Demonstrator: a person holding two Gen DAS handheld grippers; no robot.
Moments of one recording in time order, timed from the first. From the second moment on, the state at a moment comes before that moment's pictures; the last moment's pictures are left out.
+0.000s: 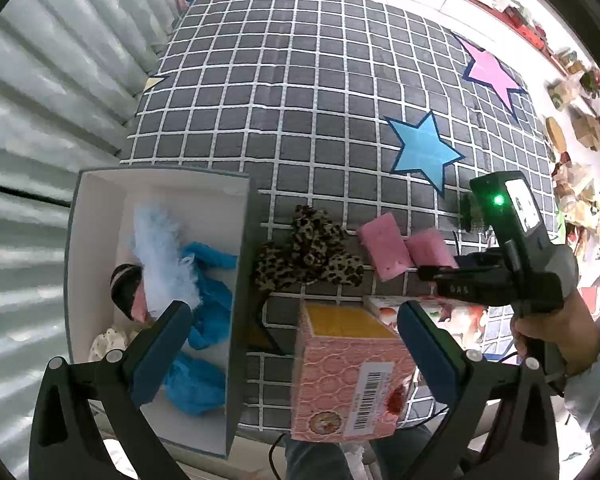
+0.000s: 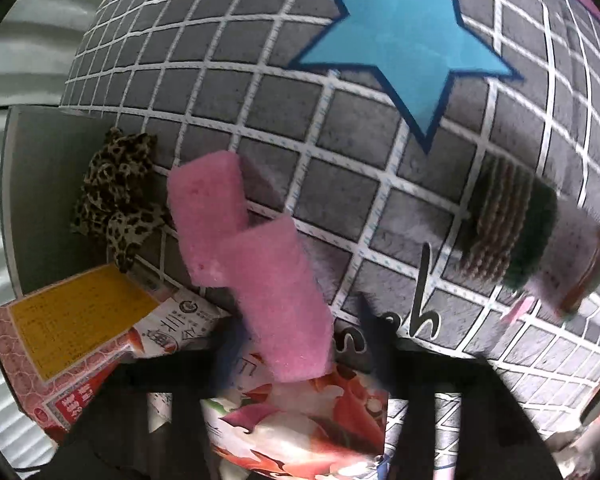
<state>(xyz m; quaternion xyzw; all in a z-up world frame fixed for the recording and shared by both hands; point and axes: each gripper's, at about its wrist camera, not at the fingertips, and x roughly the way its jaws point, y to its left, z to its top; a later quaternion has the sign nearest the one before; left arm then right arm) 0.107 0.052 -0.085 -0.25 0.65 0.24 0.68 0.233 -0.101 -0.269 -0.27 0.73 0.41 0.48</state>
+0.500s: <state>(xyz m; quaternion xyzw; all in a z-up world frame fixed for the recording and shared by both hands) 0.193 -0.026 -0.094 -0.22 0.66 0.16 0.70 0.370 -0.274 -0.232 -0.09 0.79 0.28 0.54</state>
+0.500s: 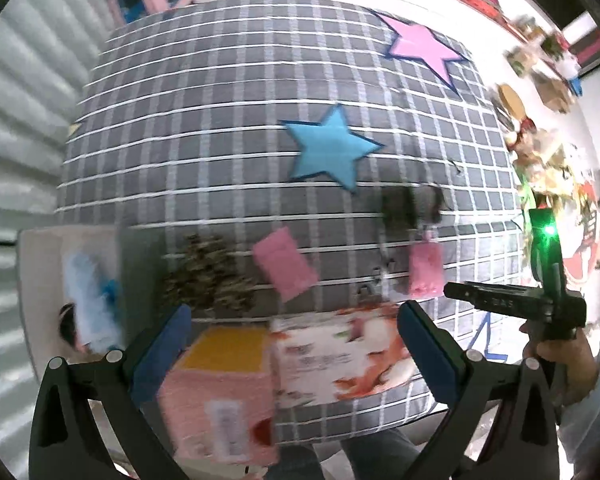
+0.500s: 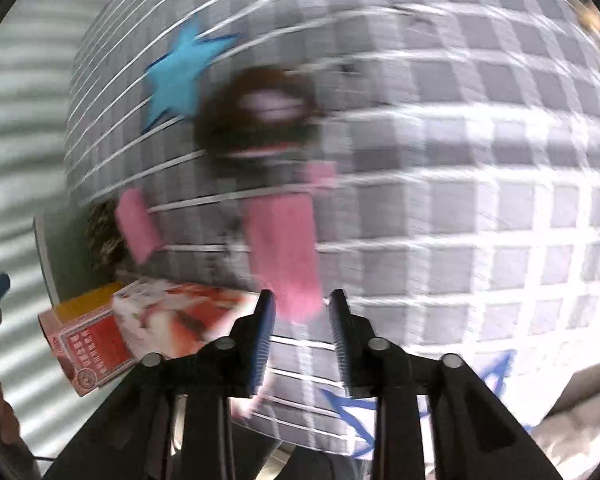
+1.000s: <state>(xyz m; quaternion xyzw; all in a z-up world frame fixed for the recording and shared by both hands) 0.333 -0.099 -0.219 -0.20 0.70 0.13 0.67 0.384 -0.364 -0.218 -0.09 0.77 0.23 0.59</state>
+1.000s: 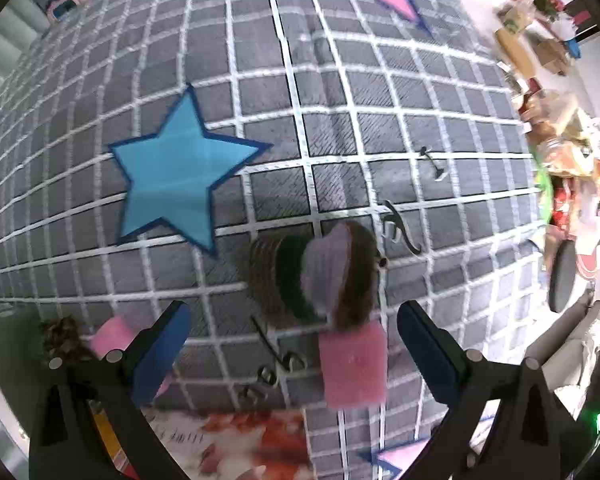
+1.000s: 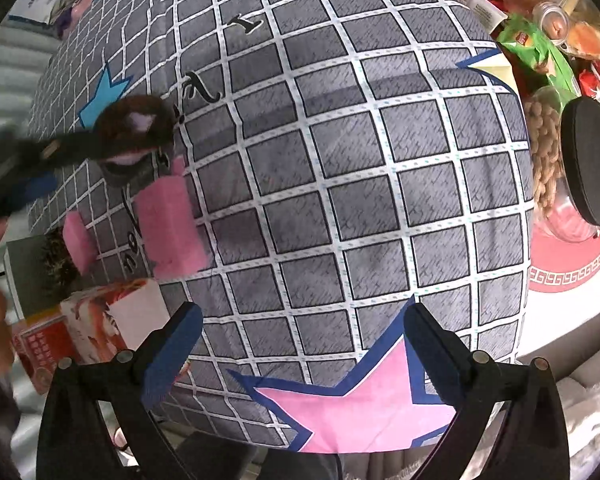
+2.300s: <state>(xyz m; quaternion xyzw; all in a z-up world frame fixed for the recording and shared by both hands) 0.271 -0.034 -0.125 -0.15 0.66 0.18 0.71 0.327 -0.160 -0.206 -0.21 0.67 0.30 0.64</state>
